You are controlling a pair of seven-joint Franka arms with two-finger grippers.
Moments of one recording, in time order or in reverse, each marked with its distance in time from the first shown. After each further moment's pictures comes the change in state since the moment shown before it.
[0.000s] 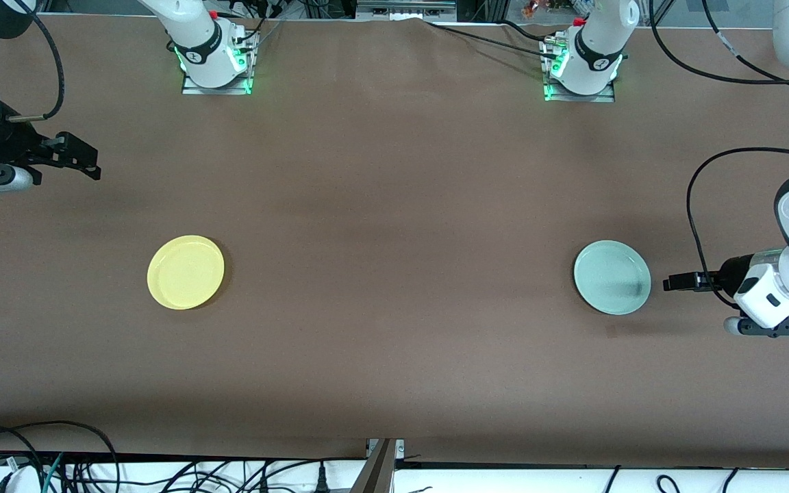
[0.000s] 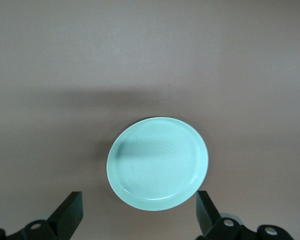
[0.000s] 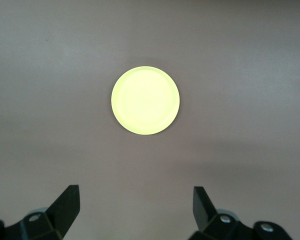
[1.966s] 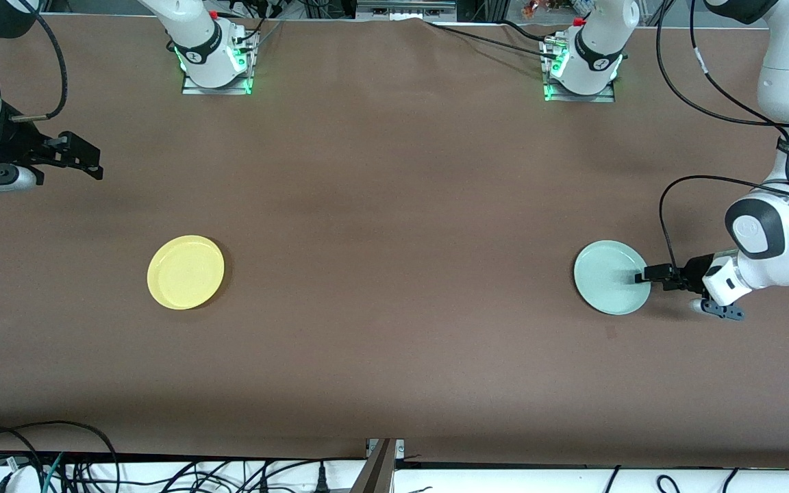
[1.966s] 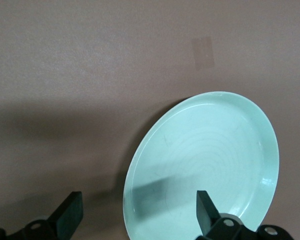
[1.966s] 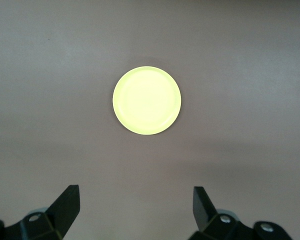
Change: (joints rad) left arm 0.114 0.101 0.010 -0.307 -0.284 0.356 0.488; right arm 0.007 0.000 0.000 0.000 0.000 0.000 0.000
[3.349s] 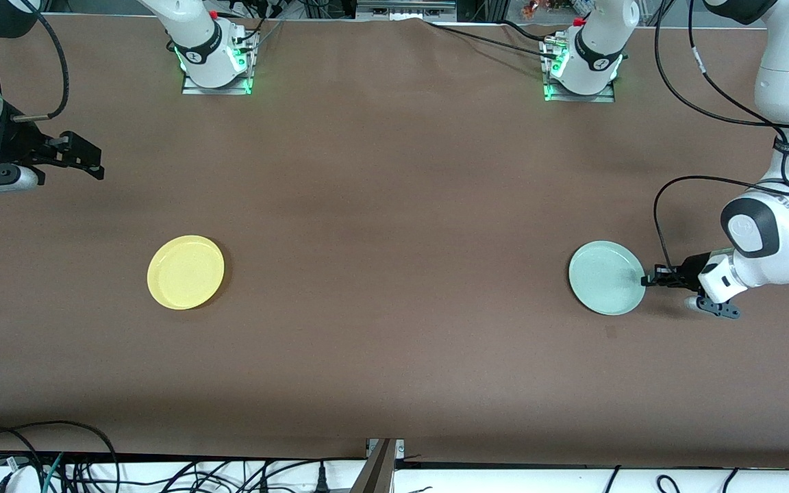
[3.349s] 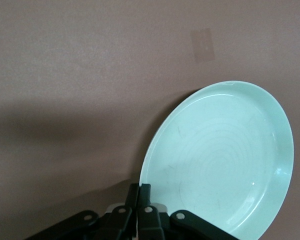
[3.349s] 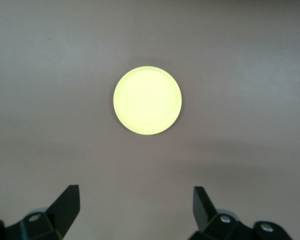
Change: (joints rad) left arm -0.013 -0.004 0.003 -0.015 0.000 0.024 0.031; right arm 0.002 0.000 0.000 0.000 0.000 0.000 0.000
